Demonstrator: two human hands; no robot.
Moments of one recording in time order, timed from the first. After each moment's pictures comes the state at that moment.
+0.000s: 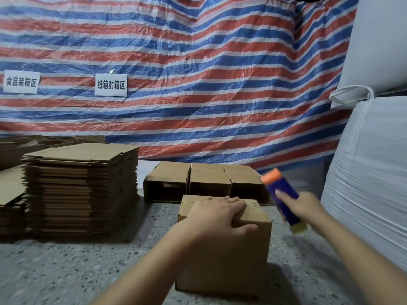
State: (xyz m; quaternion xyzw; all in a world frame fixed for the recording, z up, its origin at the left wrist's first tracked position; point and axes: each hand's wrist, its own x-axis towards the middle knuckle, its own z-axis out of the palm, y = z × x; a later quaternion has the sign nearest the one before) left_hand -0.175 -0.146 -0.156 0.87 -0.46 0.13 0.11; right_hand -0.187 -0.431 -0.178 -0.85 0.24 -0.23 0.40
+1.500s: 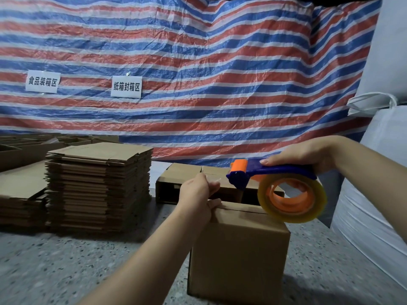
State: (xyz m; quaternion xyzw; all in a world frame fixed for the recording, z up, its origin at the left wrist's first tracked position) left_hand -0.137 -0.130 -0.126 0.50 0.02 -0.08 0.86; right_hand -0.197 -0.341 0.001 -0.94 0.09 0.14 0.31
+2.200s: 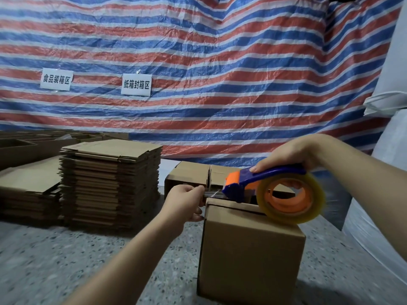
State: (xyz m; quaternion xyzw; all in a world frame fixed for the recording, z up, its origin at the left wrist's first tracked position) left_hand -0.131 -0.075 -0.156 0.72 -0.08 0.02 0.69; right_hand -0.165 -0.300 0.000 -0.96 0.12 0.17 0.21
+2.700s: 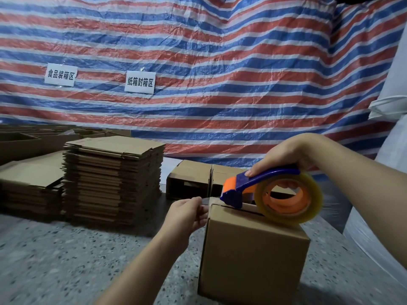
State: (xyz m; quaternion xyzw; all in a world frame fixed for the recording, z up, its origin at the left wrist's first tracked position) left_hand -0.141 -0.079 -0.181 0.56 -0.06 -0.06 0.82; right_hand -0.156 -0.279 0.002 -0.96 0.13 0.19 0.15
